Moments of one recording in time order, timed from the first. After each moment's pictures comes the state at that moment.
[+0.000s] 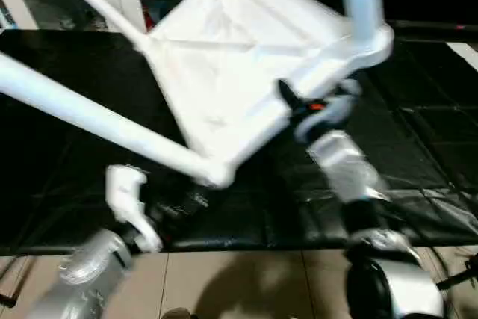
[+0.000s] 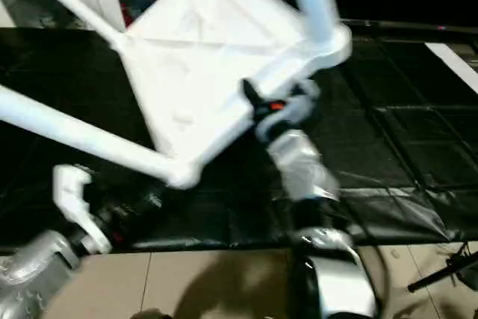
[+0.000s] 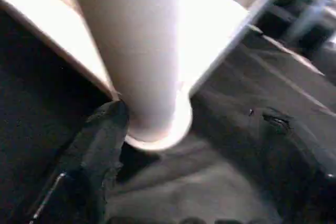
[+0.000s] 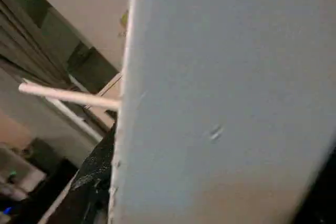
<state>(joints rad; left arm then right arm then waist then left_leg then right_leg) 0.15 0.22 0.06 -0.44 -0.49 0.57 -0.52 -0.70 0.02 -0.34 0.59 0.64 0.28 0.39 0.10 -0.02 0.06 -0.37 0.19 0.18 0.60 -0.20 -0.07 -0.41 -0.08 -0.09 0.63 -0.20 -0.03</state>
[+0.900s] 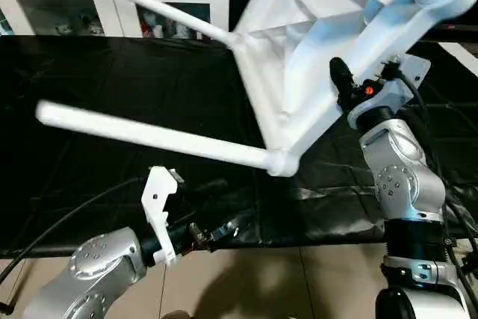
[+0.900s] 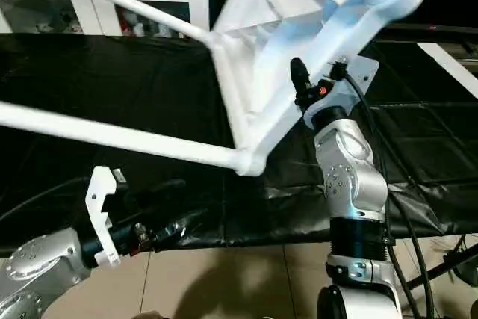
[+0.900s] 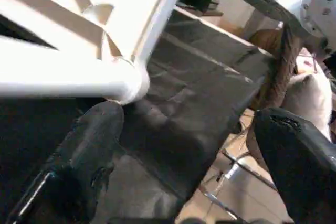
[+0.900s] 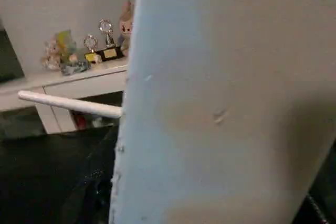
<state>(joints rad) 0.08 0.35 -0.06 -0.55 -0.55 0.65 -0.62 -0.55 -0.14 -0.19 0.10 0.35 0.30 0.10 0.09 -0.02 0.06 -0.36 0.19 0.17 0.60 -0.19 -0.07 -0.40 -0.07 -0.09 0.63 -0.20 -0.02</state>
